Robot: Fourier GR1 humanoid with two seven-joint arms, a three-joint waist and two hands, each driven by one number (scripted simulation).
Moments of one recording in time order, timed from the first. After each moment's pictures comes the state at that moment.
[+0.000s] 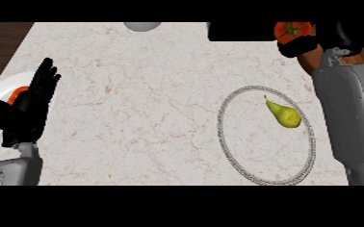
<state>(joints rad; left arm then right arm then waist) -0.14 0.27 0.14 -1.56 -0.02 0.05 0.14 -0.76 -0.31 -0.11 -1.26 1.05 0.07 0.42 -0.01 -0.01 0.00</state>
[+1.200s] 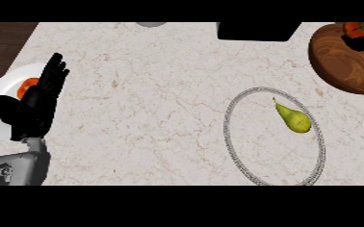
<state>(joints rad) -0.17 0.24 0.13 -1.55 -0.03 0.03 0.14 -0.92 -0.62 -0.45 -0.52 0.86 -0.22 -0.08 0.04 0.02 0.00</state>
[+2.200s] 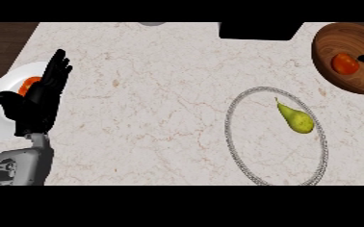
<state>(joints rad) -0.20 0.23 0.13 -1.54 -0.04 0.03 0.14 -0.94 -0.76 -0.69 -0.21 0.66 -0.05 -0.27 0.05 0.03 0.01</state>
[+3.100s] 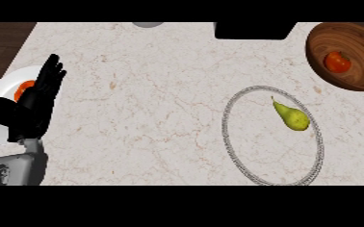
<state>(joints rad) -0.17 0.24 0.15 -1.54 -0.03 0.02 0.12 -0.65 -1.01 -1.00 -0.13 0.33 0.39 -0.44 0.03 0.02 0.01</state>
